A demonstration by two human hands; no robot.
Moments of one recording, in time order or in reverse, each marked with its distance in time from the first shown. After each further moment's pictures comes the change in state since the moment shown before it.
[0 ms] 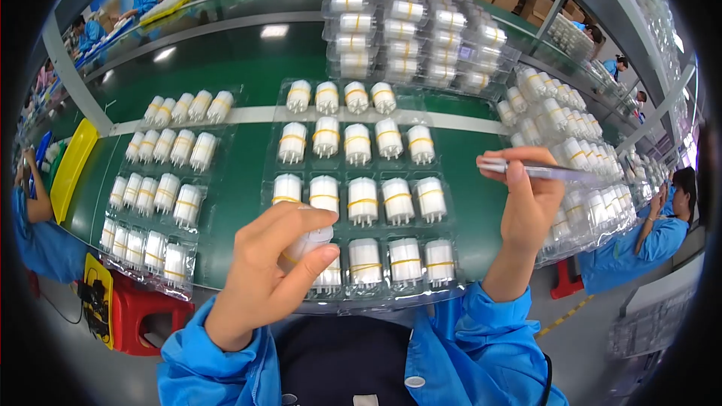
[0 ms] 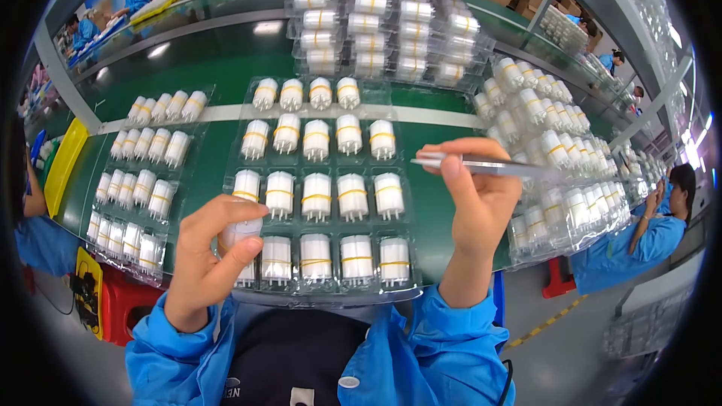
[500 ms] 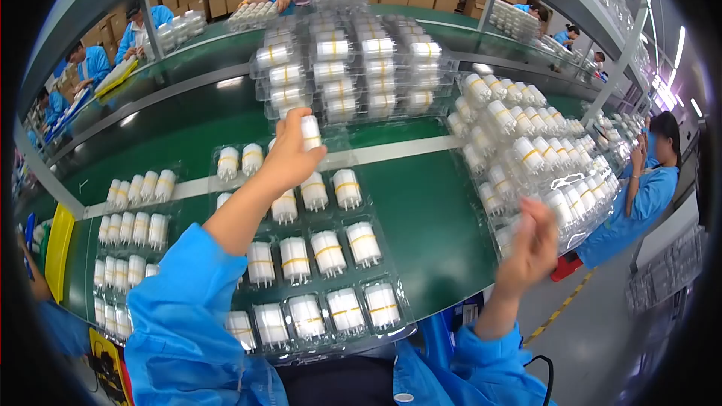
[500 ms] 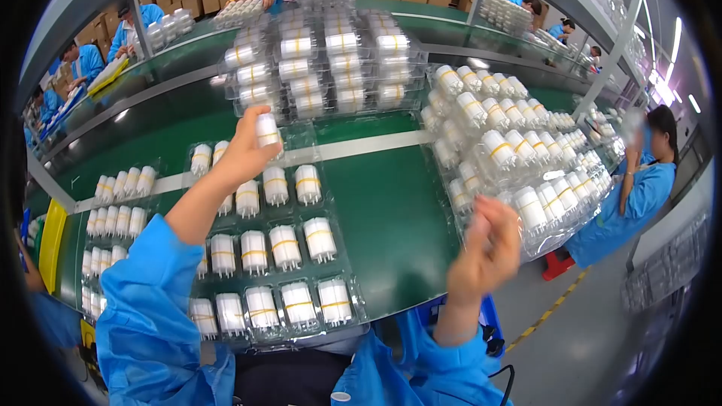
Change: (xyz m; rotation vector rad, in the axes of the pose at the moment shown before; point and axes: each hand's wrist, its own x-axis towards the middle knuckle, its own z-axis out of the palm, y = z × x) left_hand 0.205 -0.121 0.106 0.002 -0.211 -0.166; right_hand -0.035 0.001 -0.102 -0.825 0.554 -0.398
